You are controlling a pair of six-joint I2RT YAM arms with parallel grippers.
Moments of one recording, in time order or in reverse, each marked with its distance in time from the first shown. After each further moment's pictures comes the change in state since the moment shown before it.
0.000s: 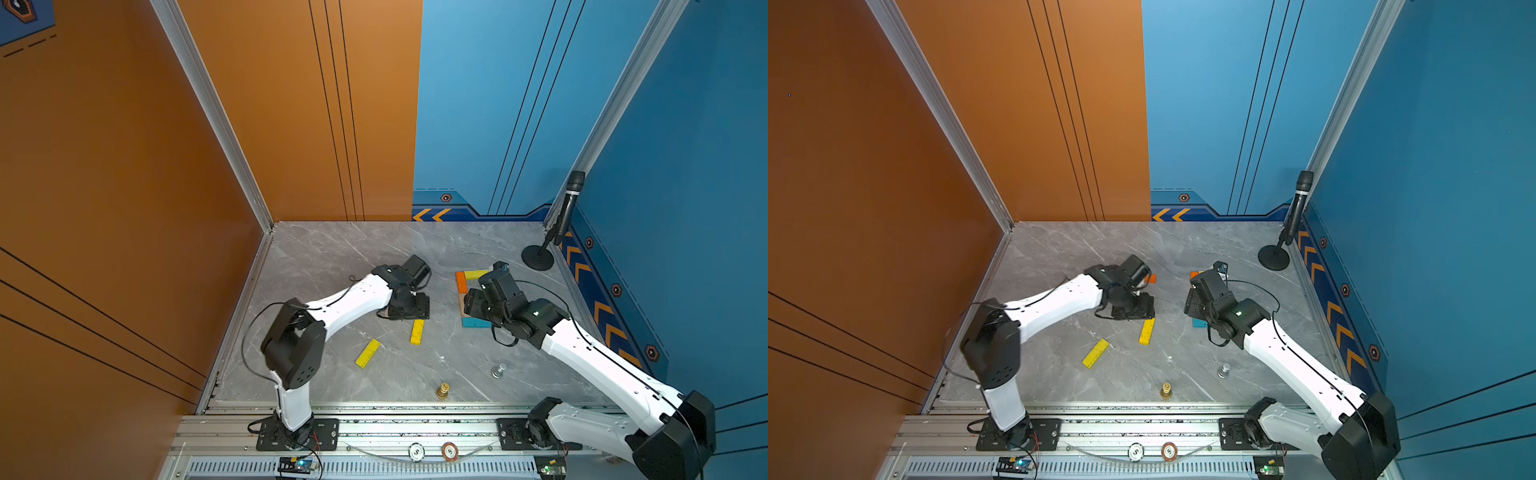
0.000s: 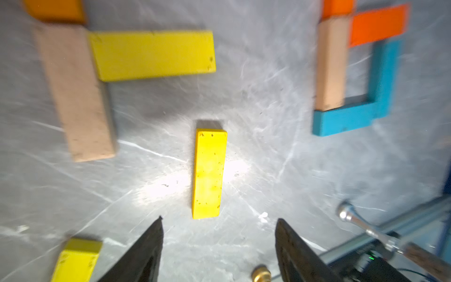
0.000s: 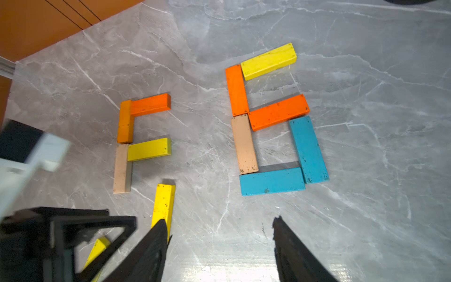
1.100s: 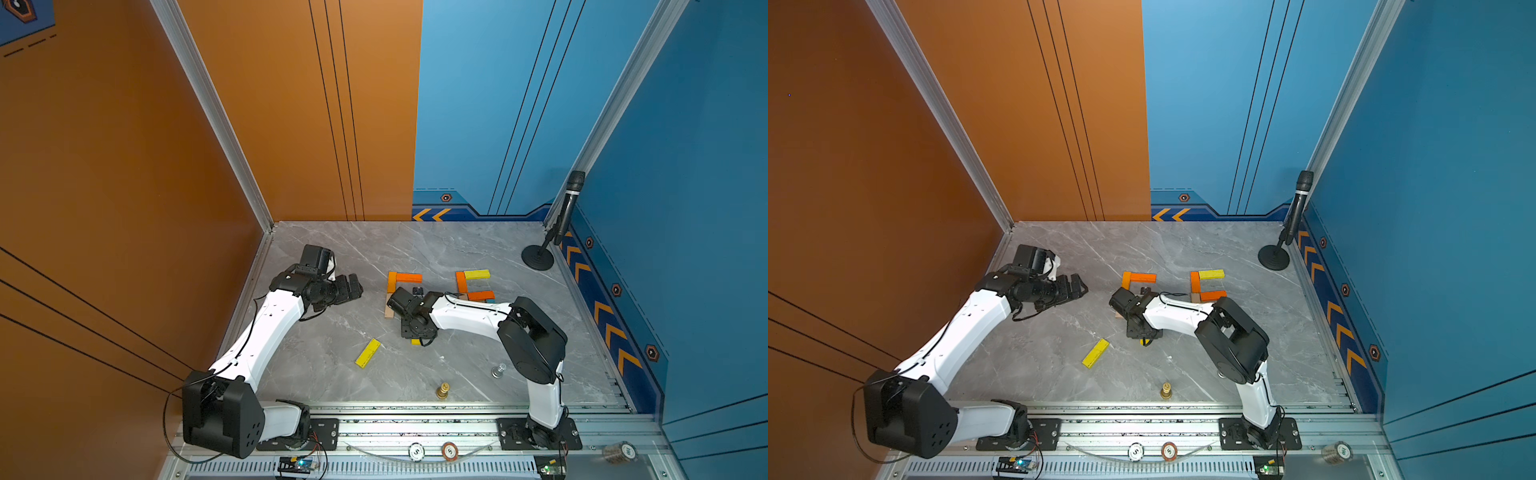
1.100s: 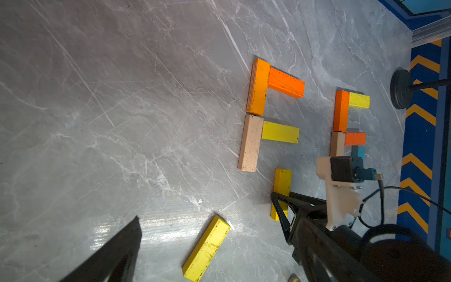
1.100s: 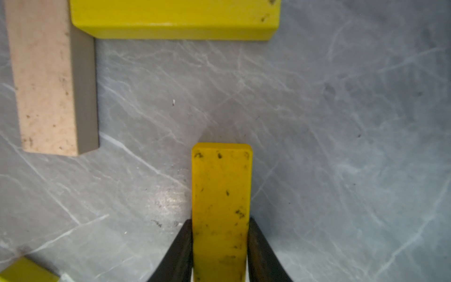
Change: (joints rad) left arm 0.497 -0.424 -0.334 0.041 0.076 0.209; right arm 0.286 0.812 0.350 -0.019 -0.061 0.154
